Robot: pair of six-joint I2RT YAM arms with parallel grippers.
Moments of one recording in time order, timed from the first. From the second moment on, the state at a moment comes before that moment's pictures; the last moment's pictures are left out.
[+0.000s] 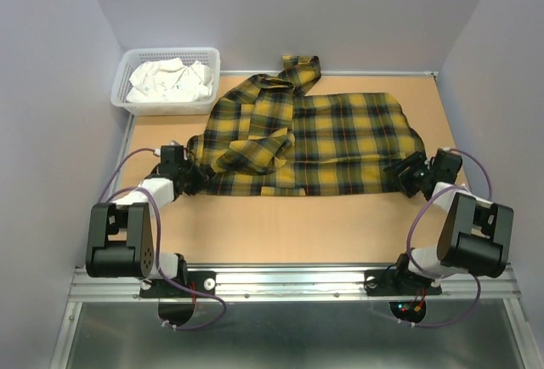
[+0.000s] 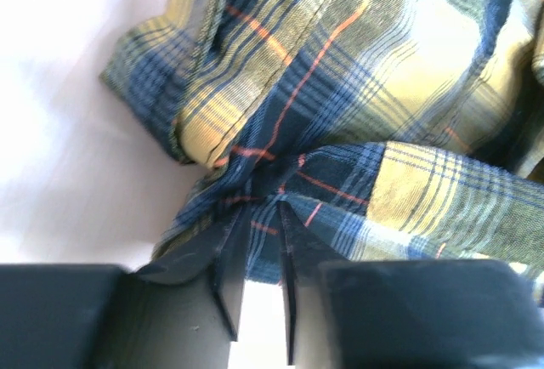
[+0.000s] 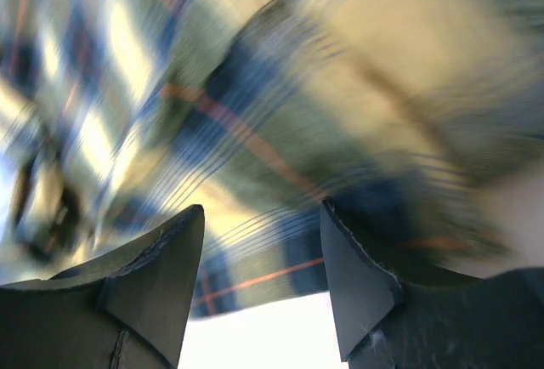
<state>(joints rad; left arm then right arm) -0.02 1.39 0.57 -0.09 0.15 -0.74 -0.36 1.42 0.51 0.10 -0.46 0.68</state>
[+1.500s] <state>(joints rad) -0.16 1.37 0.69 -0.26 0.04 -0.65 0.20 1.78 1.05 -0.19 0.07 0.47</state>
